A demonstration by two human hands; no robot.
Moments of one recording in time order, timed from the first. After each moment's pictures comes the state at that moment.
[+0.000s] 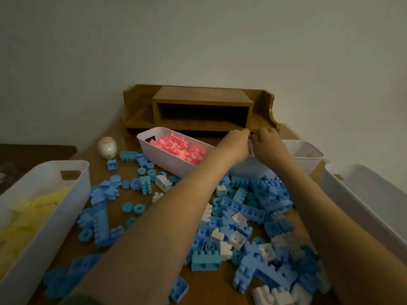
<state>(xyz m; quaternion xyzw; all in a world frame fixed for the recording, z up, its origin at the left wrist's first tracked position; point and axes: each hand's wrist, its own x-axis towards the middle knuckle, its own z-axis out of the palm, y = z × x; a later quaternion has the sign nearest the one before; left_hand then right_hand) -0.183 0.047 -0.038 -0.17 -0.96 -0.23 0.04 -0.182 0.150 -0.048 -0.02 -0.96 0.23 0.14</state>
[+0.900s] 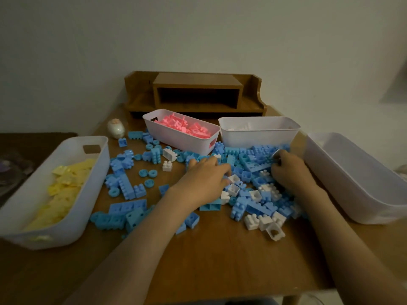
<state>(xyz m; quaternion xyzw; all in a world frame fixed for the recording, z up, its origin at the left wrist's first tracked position) -0.023 -0.026 -0.076 -0.24 -0.97 -0.09 -0.01 -0.049 0.192 -0.094 -0.10 -0.96 0.22 0.12</state>
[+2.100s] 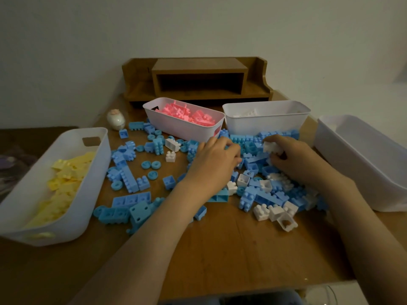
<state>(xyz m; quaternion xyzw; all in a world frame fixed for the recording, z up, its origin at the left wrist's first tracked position) -0.037 -0.022 -0.097 -0.28 -0.92 -0.15 0.20 -0.031 0.181 -0.079 0.07 -0.97 0.20 0.09</state>
